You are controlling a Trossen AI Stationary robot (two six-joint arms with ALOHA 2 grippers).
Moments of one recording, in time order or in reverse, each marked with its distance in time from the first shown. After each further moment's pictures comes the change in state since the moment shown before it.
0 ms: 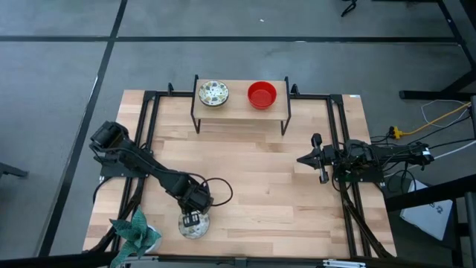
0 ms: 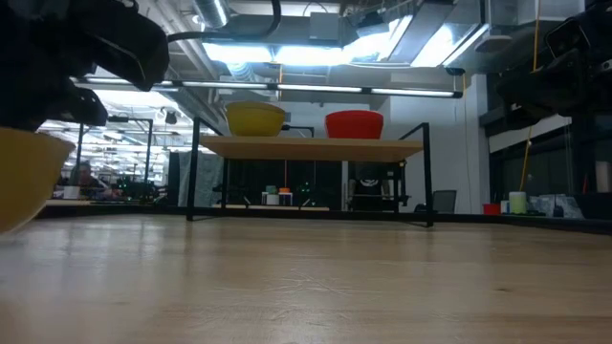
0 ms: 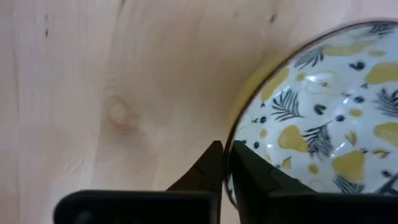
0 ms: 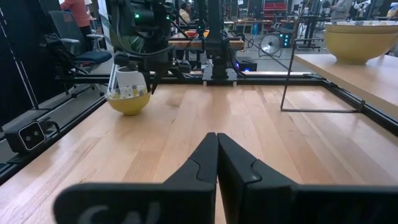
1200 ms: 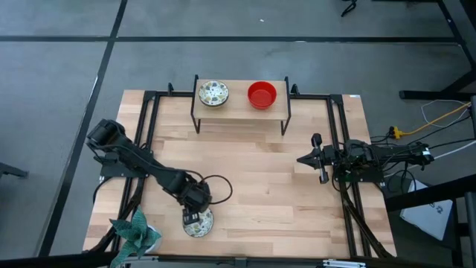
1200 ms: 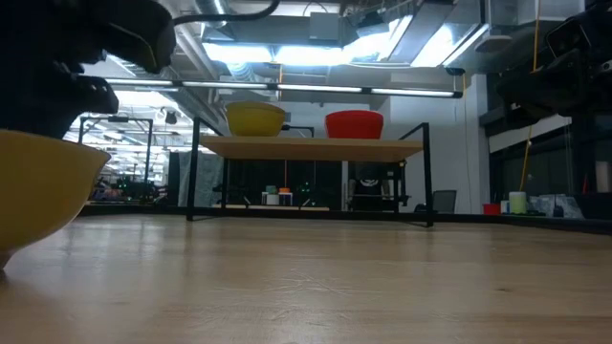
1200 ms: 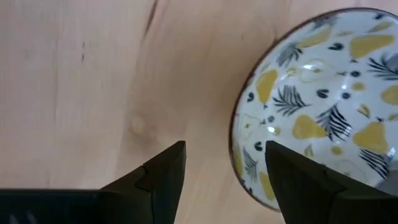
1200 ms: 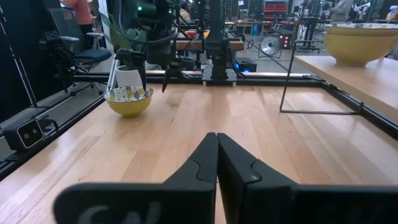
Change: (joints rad) left arm 0.006 -0.047 -0.002 -0.005 -0.066 0.021; right arm 0.000 0.000 0.000 0.000 0.000 -0.015
